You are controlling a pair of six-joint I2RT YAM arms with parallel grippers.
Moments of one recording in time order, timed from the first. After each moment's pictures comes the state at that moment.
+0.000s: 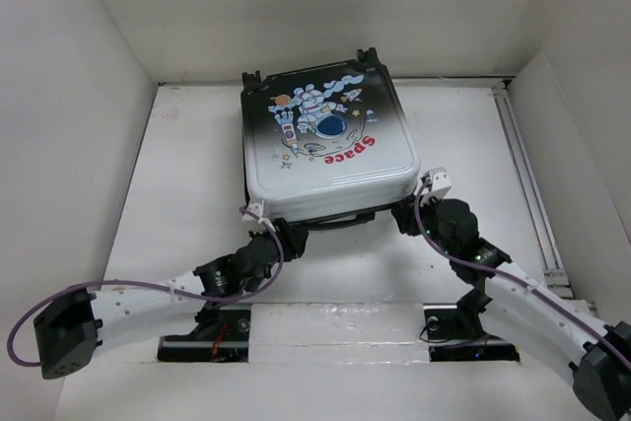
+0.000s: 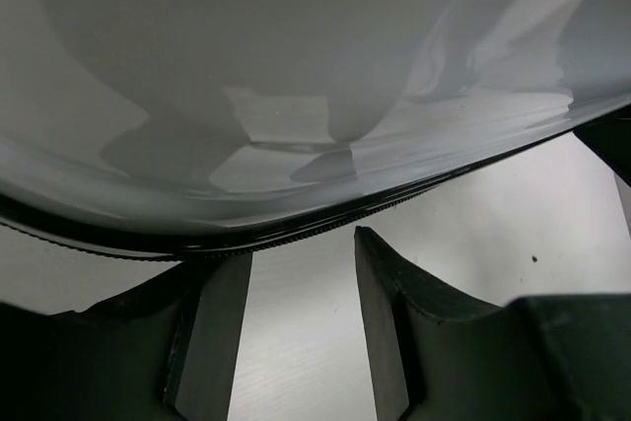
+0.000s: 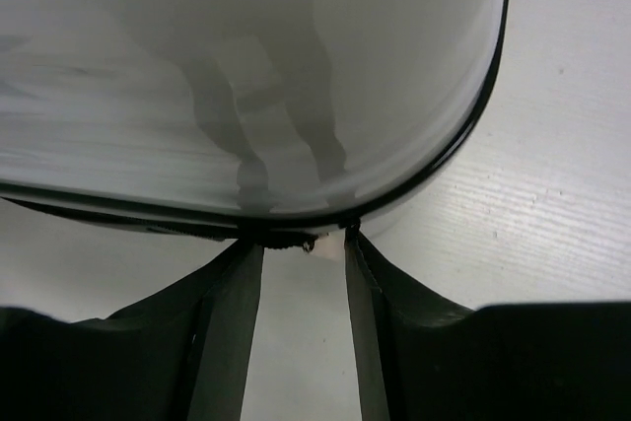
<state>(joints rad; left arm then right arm) -1.09 0.77 0.21 0.14 -0.58 -0.89 0.58 0.73 0.33 0.05 0.11 0.27</state>
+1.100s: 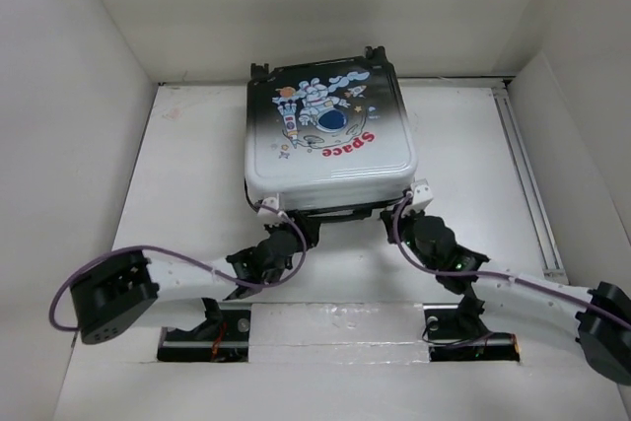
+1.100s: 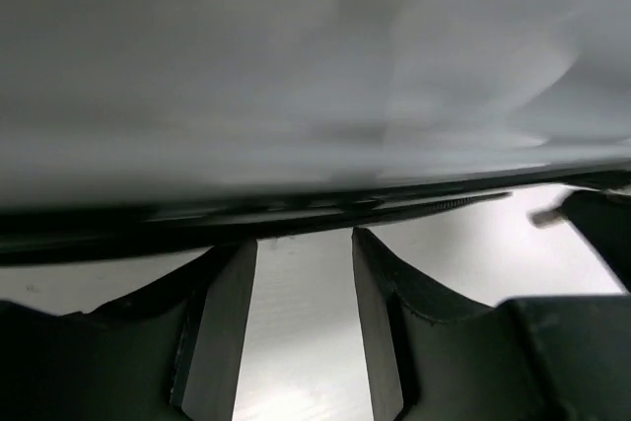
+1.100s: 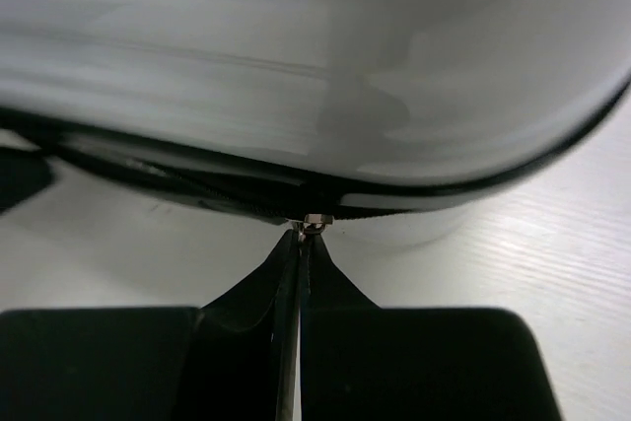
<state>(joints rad) -1.09 1.15 0.25 0.52 -0.69 -0.89 0.84 0.87 0.24 0.35 0.38 0.31</state>
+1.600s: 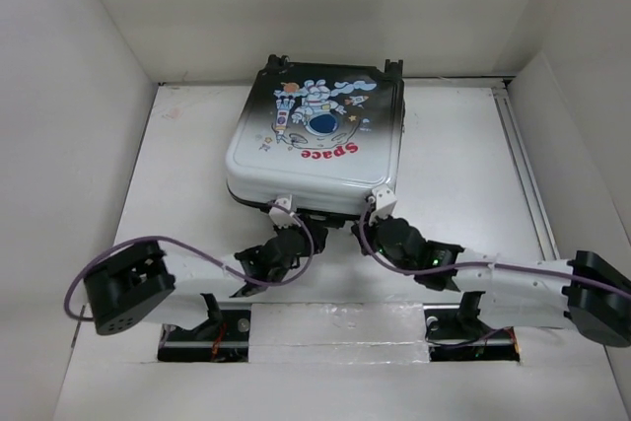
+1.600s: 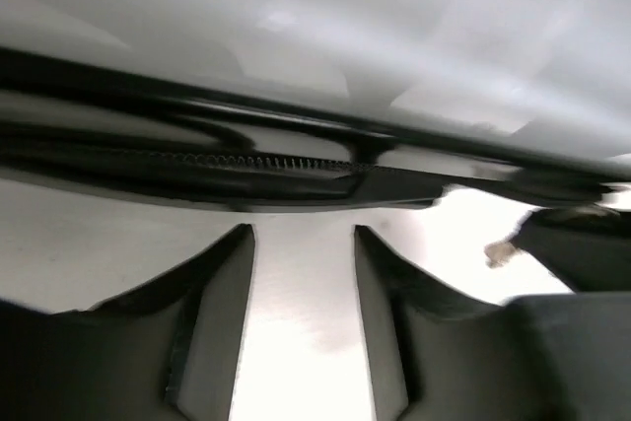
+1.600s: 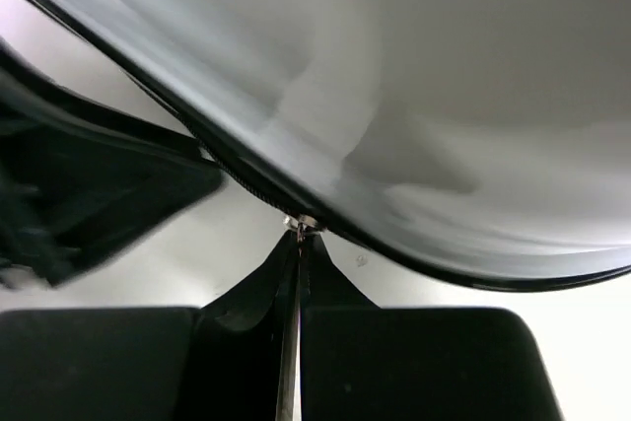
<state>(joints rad) -1.09 1.30 0.29 0.54 -0.55 -0.88 1.11 1.10 0.46 0.19 0.45 0.40</state>
